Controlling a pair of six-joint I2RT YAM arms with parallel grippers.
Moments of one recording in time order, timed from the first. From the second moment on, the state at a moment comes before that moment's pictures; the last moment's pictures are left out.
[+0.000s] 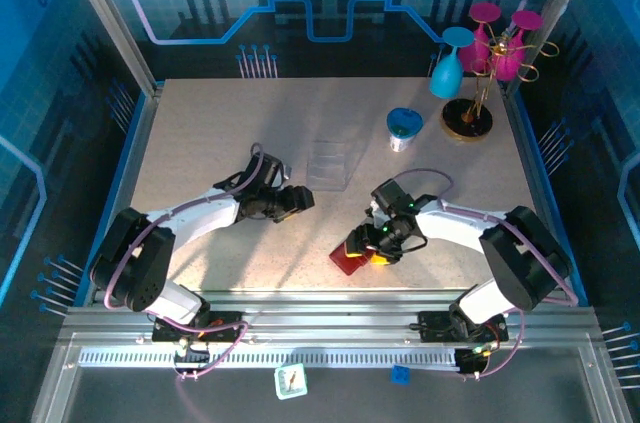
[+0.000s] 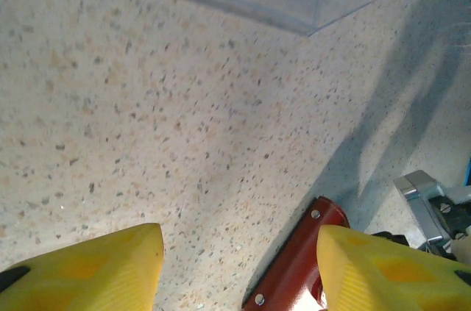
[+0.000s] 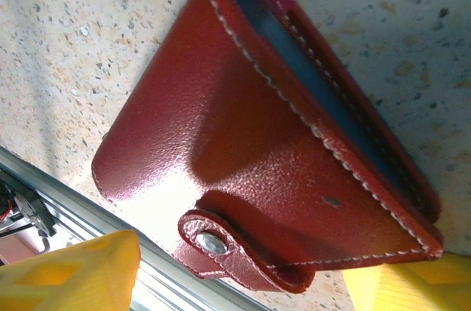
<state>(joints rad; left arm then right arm) -0.46 1.50 0.78 -0.23 0.40 -0.84 0.60 1.51 0.70 -0.50 -0.54 0.72</state>
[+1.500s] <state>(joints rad) -0.37 1.48 0.70 -0.22 0.47 -0.81 0.71 1.71 0.89 -0.32 -0.53 0.73</state>
